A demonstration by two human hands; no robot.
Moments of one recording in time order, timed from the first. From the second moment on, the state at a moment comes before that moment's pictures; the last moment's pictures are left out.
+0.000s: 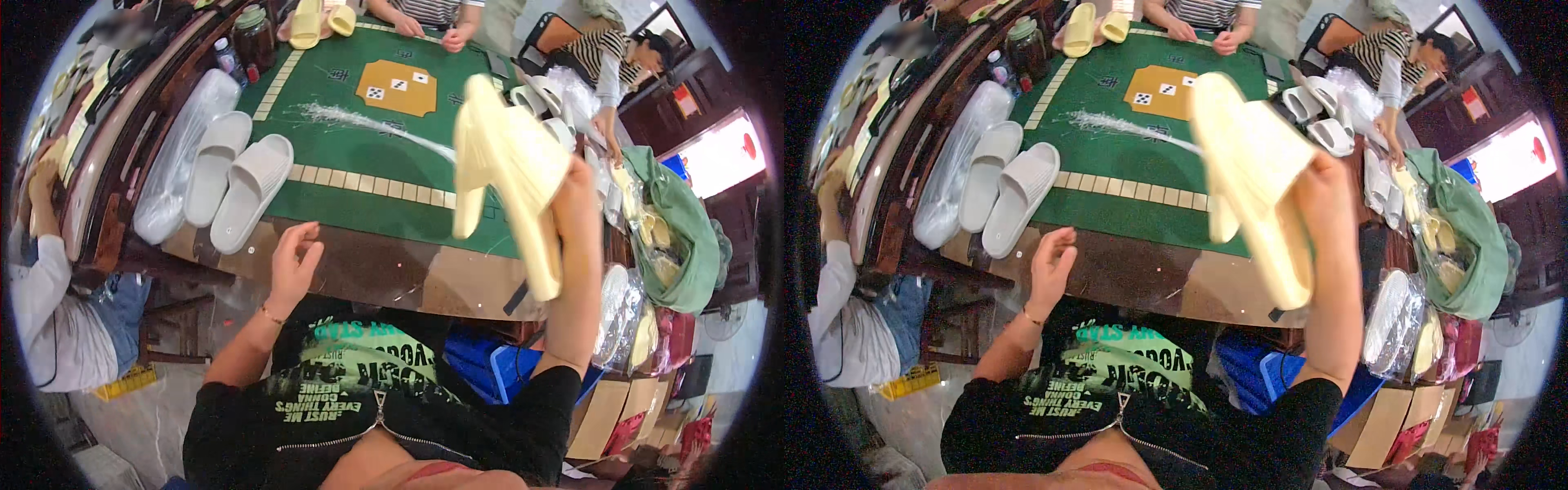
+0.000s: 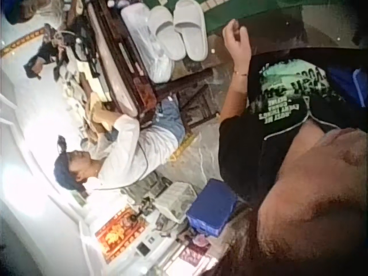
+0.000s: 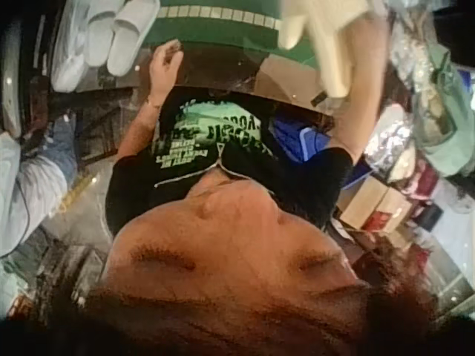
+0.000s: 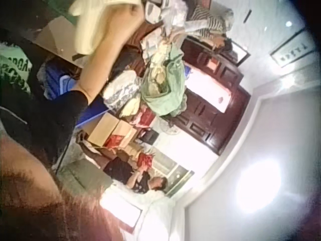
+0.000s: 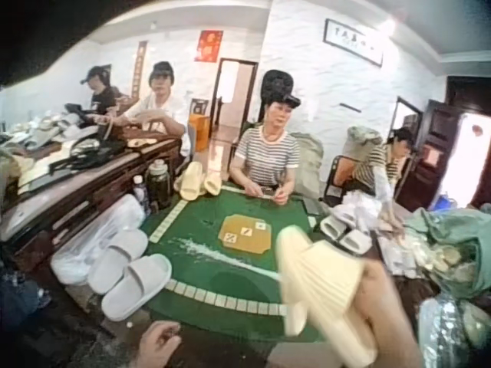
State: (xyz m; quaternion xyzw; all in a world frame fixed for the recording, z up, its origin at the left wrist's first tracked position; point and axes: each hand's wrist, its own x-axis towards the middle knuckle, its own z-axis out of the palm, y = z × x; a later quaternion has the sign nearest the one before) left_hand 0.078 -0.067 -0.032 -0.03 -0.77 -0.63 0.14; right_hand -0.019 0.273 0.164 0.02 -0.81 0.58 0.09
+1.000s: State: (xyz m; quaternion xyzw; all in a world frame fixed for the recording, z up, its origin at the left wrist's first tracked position) left_hand 0.054 -0.056 -0.041 -0.02 -0.88 -0.44 0.19; right_hand 0.020 0.248 -0.027 -0.01 -0.94 0.27 -0.19
